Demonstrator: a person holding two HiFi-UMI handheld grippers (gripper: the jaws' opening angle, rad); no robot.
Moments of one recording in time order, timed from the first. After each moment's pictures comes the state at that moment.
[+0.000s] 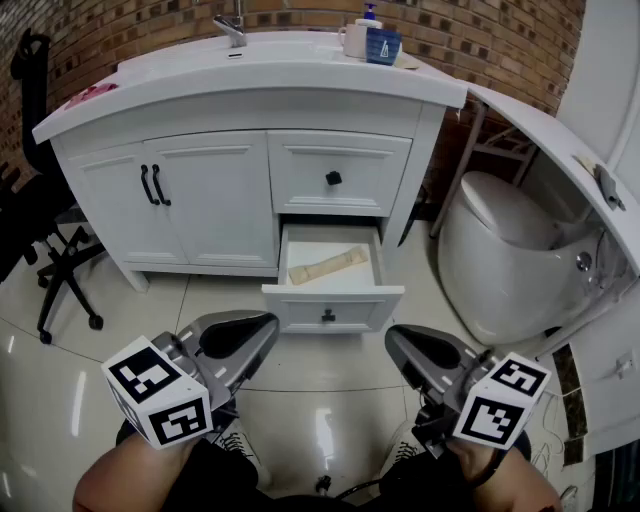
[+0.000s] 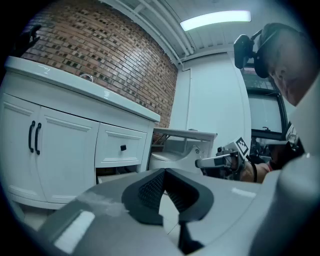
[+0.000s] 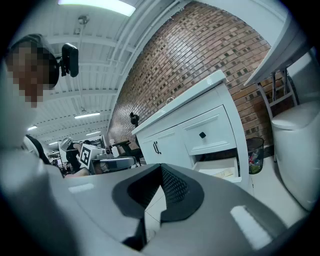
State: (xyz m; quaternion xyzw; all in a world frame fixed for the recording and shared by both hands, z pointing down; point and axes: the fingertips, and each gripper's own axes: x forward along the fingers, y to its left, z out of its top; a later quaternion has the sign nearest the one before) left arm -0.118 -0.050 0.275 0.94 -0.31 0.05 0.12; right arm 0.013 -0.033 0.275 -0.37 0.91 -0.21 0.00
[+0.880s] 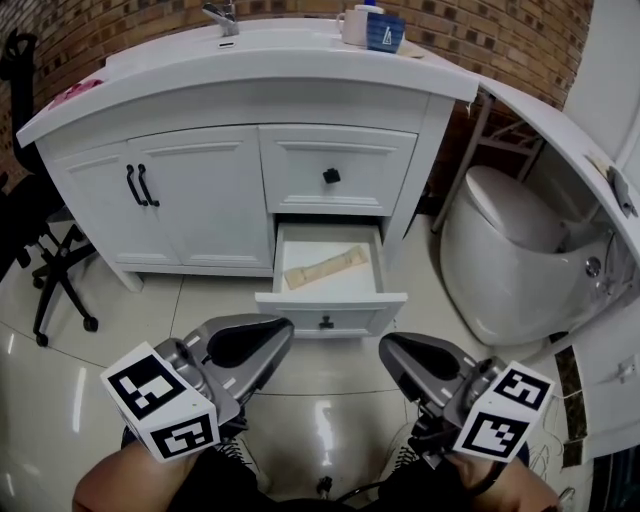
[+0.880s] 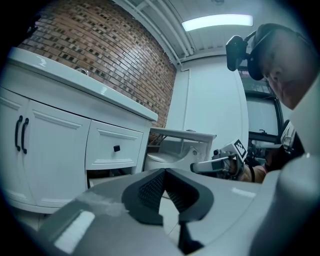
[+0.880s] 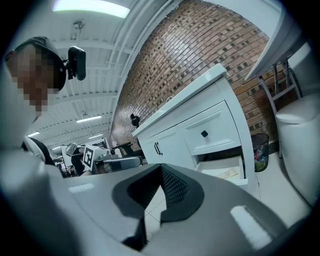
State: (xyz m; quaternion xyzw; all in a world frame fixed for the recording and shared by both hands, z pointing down) left arm -0.091 -0.073 0.273 0.95 -0.28 0.05 0.12; right arm 0.009 -0.055 0.278 -0.35 0.91 -0.22 0.01
